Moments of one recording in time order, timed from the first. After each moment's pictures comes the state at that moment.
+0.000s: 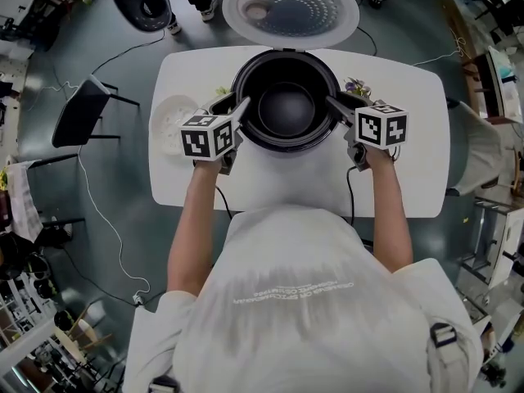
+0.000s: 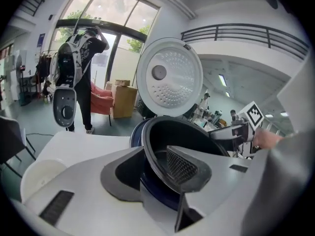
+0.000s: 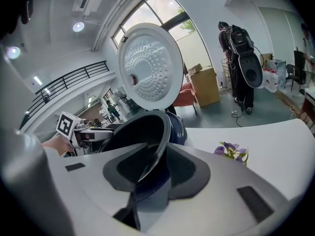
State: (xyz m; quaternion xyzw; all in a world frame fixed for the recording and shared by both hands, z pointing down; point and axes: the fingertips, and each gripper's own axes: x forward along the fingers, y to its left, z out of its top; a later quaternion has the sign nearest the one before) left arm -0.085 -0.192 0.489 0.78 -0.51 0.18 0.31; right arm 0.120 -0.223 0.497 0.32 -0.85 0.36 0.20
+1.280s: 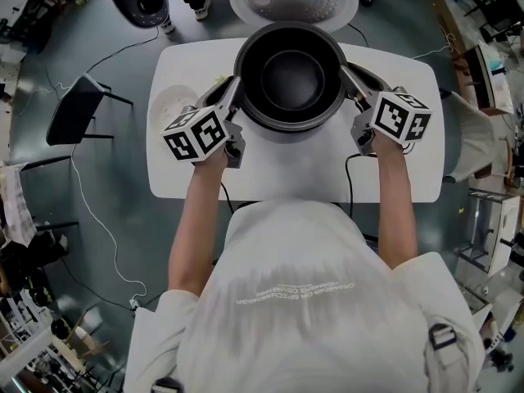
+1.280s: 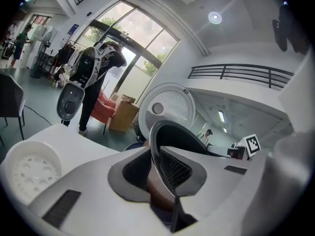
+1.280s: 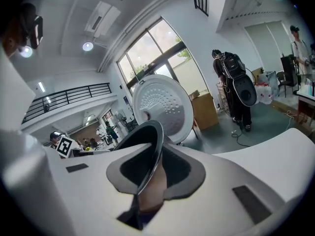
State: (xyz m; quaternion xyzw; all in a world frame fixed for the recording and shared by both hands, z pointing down) left arm -0.091 -0.174 0.417 0.78 -0.54 -0.02 0.33; right arm 0.129 -0.222 0.396 0.38 -0.87 0.31 0.06
